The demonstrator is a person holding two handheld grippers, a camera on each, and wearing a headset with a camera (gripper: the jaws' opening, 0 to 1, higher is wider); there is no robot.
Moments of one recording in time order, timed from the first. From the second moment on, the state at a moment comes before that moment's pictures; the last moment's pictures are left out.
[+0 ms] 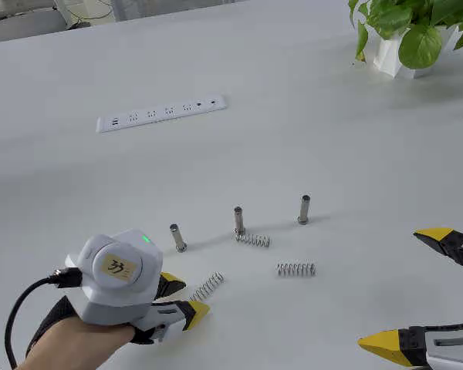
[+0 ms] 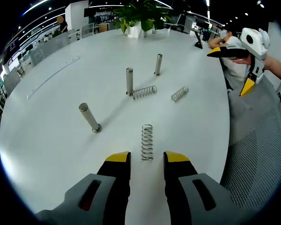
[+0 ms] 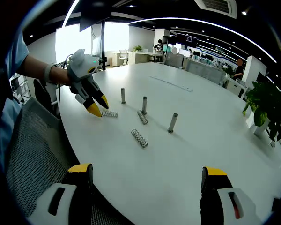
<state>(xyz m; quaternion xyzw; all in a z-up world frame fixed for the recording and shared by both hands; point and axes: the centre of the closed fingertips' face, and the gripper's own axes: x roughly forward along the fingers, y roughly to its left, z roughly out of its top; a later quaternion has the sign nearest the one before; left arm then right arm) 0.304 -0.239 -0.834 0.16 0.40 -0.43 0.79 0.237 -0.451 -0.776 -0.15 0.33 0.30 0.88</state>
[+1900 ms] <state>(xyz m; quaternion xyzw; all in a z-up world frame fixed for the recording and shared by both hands) 0.305 -0.248 -0.811 0.17 0.34 -0.43 0.82 0.247 -0.433 -0.771 -0.16 0.33 0.33 0.87</state>
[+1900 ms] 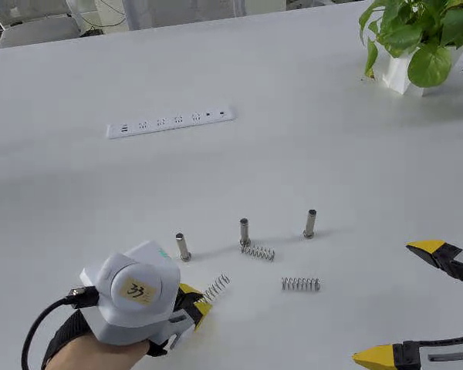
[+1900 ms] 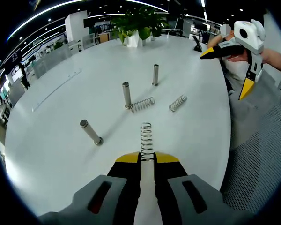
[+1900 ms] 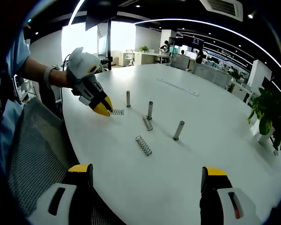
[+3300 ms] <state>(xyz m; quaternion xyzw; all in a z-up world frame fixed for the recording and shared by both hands) 0.284 -0.281 -0.750 0.11 0.23 -0.49 0.83 0.276 -0.341 -0.723 -0.01 0.26 0.42 0.87</state>
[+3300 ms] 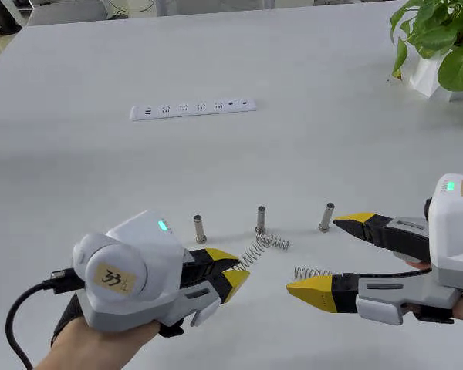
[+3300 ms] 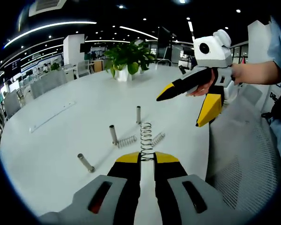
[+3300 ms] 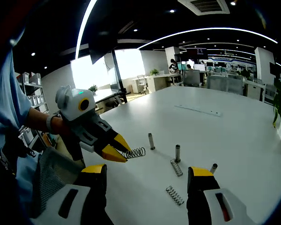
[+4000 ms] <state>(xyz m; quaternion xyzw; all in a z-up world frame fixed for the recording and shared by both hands) 0.274 -0.299 -0.730 0.10 0.19 -0.54 0.82 0.277 -0.323 -0.711 0.10 0.26 0.45 0.85</state>
